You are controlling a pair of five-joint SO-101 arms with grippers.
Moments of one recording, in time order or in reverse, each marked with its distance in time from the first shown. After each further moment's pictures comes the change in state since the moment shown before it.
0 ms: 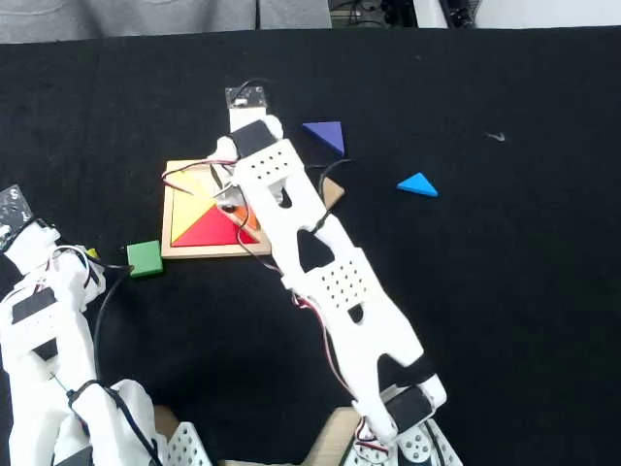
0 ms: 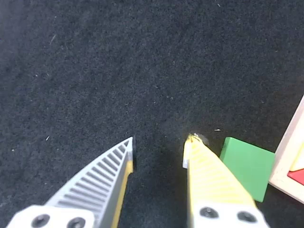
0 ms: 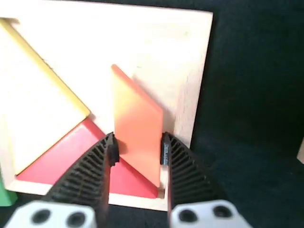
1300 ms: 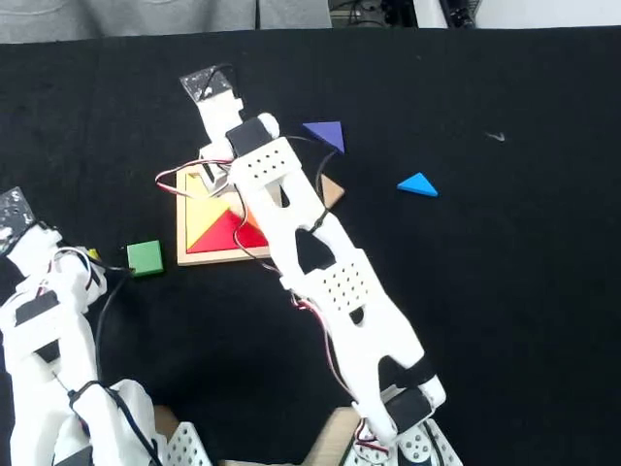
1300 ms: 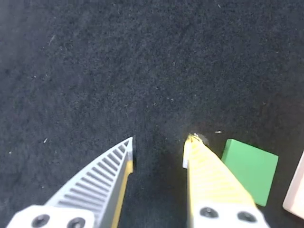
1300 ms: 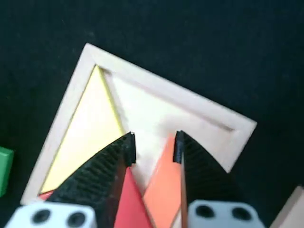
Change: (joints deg) left arm 0.0 0.0 1.9 -3.3 0.0; right arm -0.3 -4.7 3.8 -13.9 22.1
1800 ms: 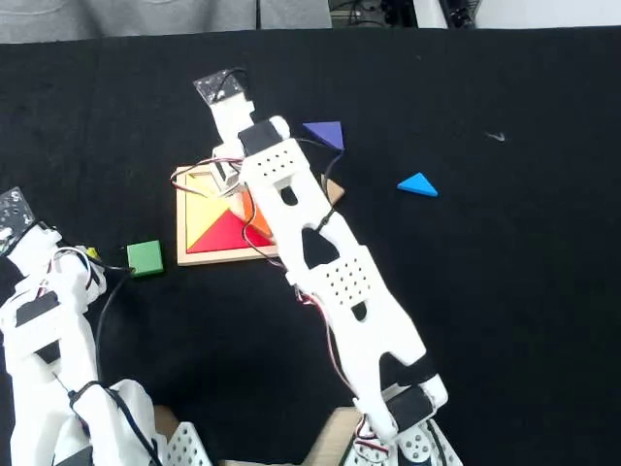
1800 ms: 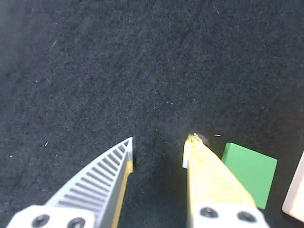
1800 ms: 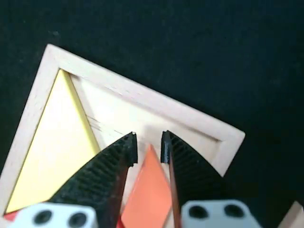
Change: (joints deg) left arm 0.0 0.0 0.1 -0.9 0.0; right arm 2.0 4.5 0.0 -4.0 3.4
